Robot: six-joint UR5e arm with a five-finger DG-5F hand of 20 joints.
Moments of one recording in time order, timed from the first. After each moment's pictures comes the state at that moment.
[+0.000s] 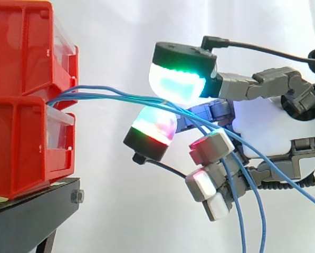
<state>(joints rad) 0.21 -2.28 -1.11 -3.01 -1.13 -0.05</state>
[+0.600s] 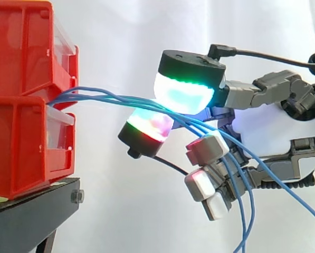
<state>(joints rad) 0.20 -2.28 -1.11 -3.01 -1.13 -0.05</state>
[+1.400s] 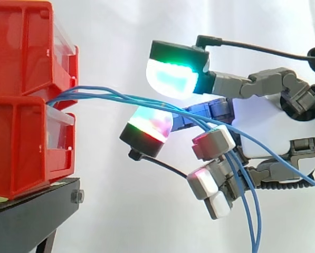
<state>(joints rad) 0.21 -2.28 -1.11 -3.00 -1.12 -0.05</state>
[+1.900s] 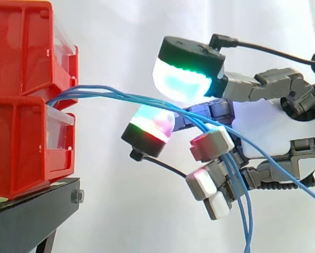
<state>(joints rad) 0.21 -2.28 -1.11 -3.00 -1.12 -0.05</state>
